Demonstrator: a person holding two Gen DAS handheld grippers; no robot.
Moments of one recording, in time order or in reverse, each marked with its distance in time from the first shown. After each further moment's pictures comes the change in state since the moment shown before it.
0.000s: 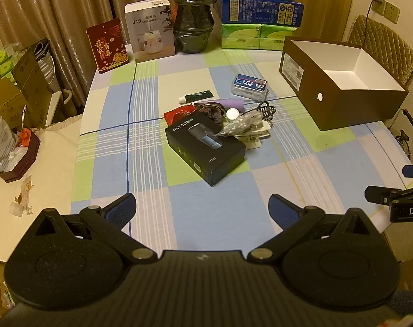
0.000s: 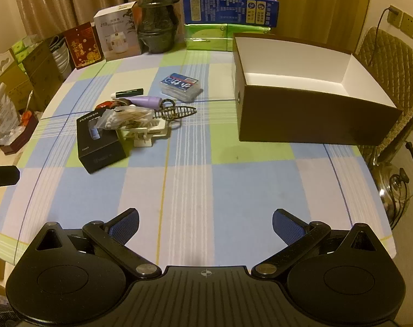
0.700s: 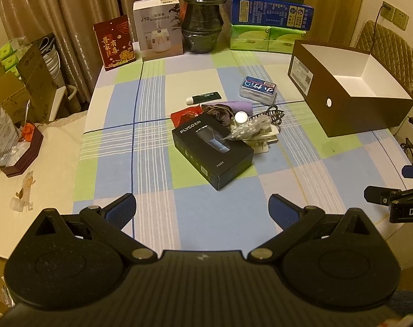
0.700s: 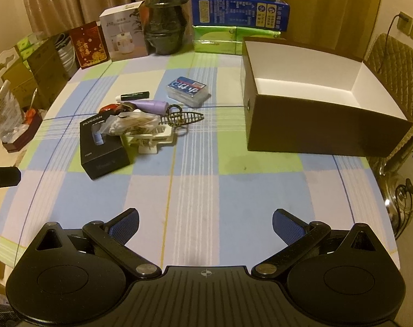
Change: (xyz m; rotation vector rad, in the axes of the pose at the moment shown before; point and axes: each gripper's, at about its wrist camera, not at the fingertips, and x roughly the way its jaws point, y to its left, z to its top) left arm 0.007 0.007 0.007 -0.040 0.005 0.019; right arm 0.013 0.004 0.016 -0.030 -0.001 0.025
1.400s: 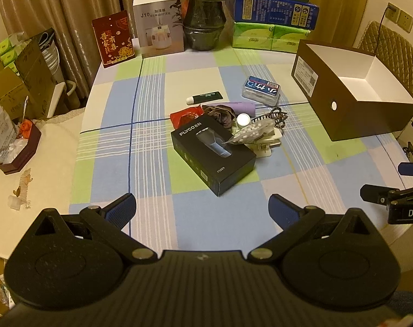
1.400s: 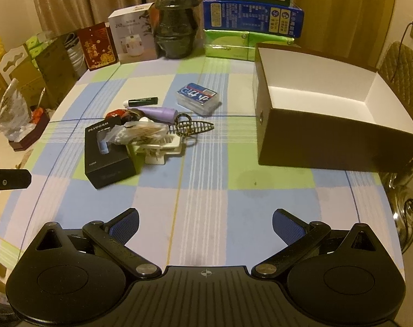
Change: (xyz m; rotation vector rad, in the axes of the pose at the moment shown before) left arm 0.015 0.003 0.013 -0.023 0.020 -0.001; right arm 0.015 0.001 0.018 -0.033 -0.013 0.045
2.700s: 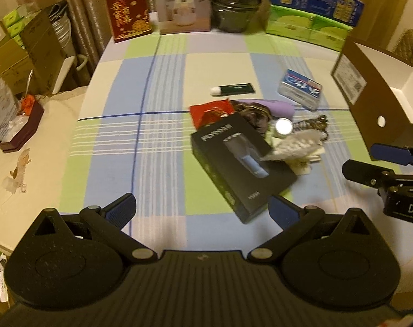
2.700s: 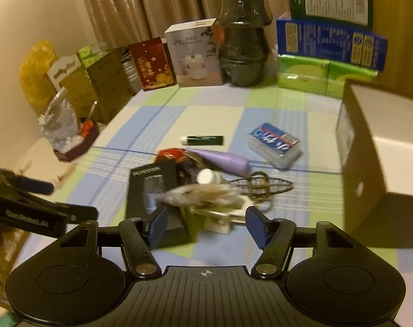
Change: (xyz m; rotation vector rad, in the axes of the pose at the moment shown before) left arm 0.084 0.030 0.034 -0.119 0.089 0.061; right arm 0.084 0.036 0.062 -0.064 -0.077 0.301
